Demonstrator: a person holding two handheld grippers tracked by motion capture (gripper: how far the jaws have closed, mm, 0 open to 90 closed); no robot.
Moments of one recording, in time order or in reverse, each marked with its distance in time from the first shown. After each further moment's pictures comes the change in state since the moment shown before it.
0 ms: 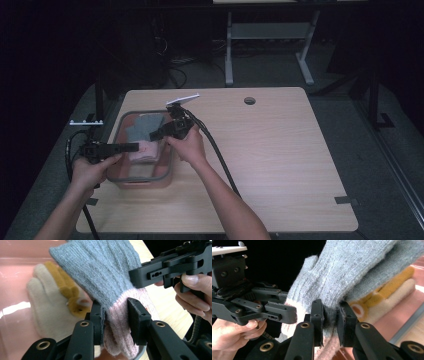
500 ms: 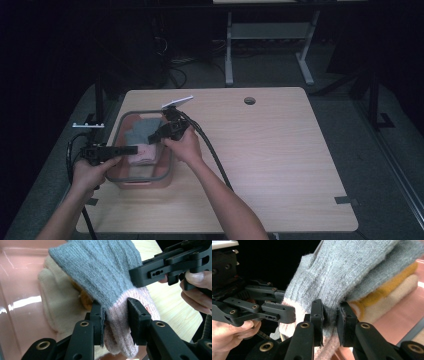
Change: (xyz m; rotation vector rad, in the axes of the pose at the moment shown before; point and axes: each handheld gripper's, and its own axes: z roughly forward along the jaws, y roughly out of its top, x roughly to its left) left arm 0.013 -0.006 0.007 0.034 0.037 -0.016; right arm -0.007 0.003 0.020 0.060 -0.034 -0.001
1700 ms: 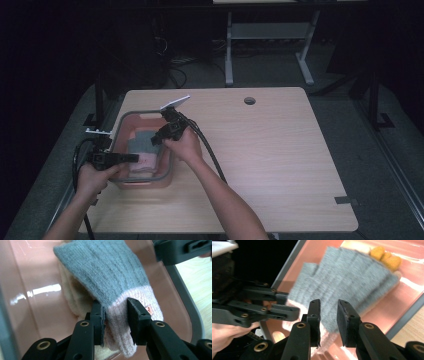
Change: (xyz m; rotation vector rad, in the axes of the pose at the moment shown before) left arm 0.012 -0.012 0.022 0.110 0.129 0.022; right arm -0.003 0.004 0.006 0.050 -0.103 -0.013
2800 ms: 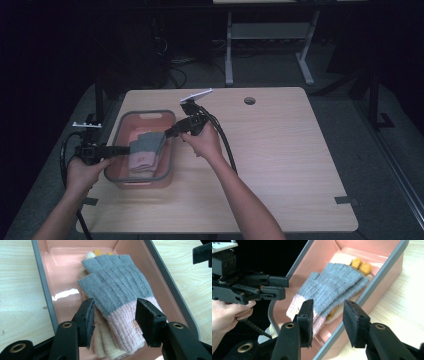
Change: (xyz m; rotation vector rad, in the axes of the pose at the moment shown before) left arm 0.002 0.013 -0.032 -0.077 0.080 -0.006; right arm -0.018 -0.014 -0.058 -0.087 0.023 0.007
